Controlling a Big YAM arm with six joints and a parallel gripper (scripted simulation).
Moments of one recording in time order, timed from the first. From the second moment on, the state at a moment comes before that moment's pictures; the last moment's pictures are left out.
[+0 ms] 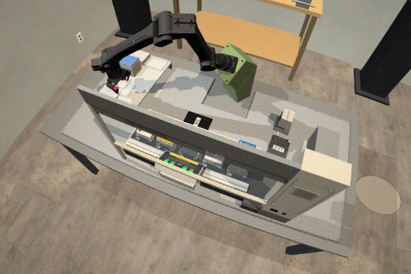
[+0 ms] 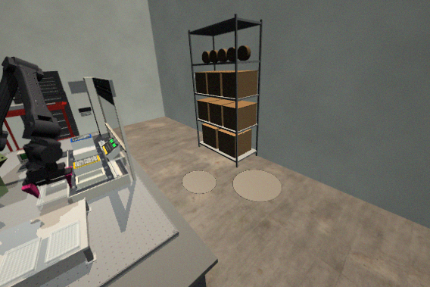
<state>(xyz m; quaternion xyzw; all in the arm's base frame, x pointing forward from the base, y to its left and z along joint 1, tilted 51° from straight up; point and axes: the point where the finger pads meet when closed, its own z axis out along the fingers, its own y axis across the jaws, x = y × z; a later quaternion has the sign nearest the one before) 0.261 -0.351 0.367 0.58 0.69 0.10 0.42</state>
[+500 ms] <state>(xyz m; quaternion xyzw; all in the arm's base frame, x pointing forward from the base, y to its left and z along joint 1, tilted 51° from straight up) 0.276 -0.357 0.354 0.58 0.69 0.10 0.43</state>
